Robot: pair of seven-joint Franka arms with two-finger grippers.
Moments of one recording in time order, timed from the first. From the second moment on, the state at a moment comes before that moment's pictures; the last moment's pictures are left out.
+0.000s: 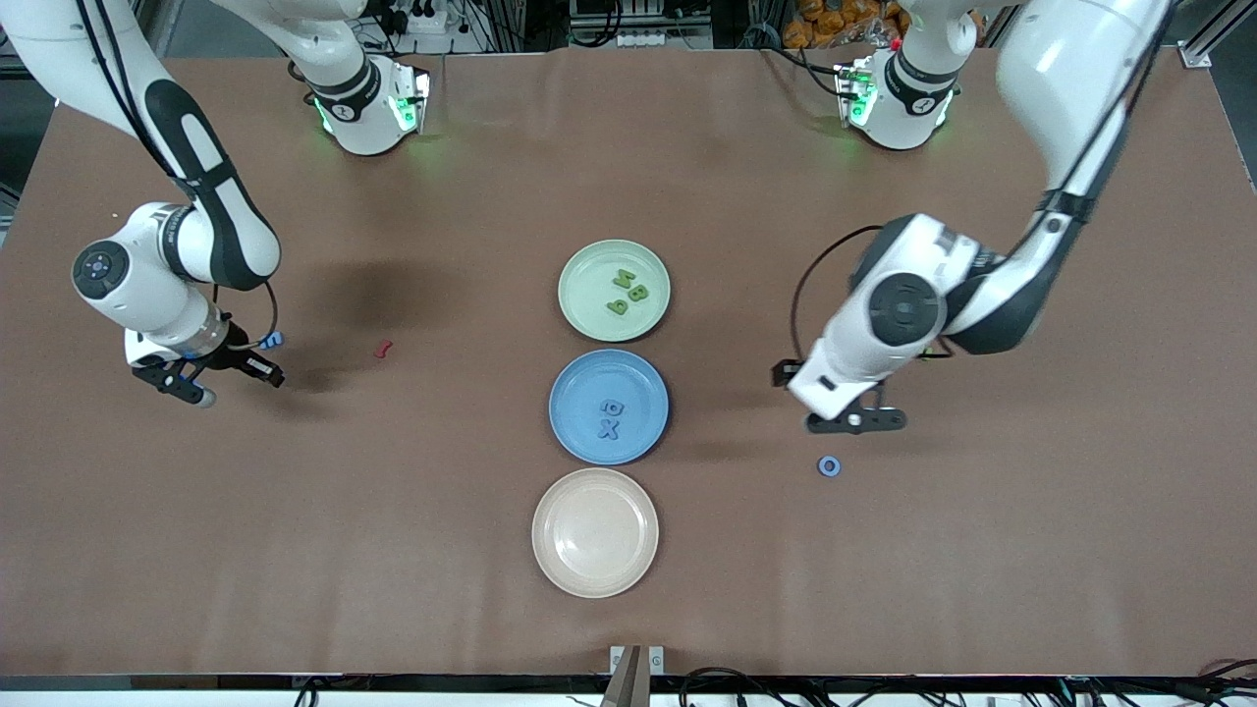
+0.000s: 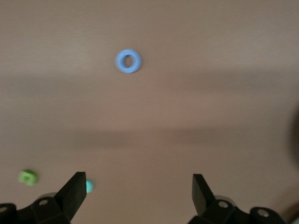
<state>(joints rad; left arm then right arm) 0.14 0.53 -0.62 -1.73 0.33 2.06 -0.59 -0.13 0.32 -0.02 -2.27 0.04 2.66 0.25</state>
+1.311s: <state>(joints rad) 0.77 0.38 -0.77 -2.34 0.60 2.52 -0.06 0.51 0.68 0.03 -1.63 0.05 2.56 0.98</state>
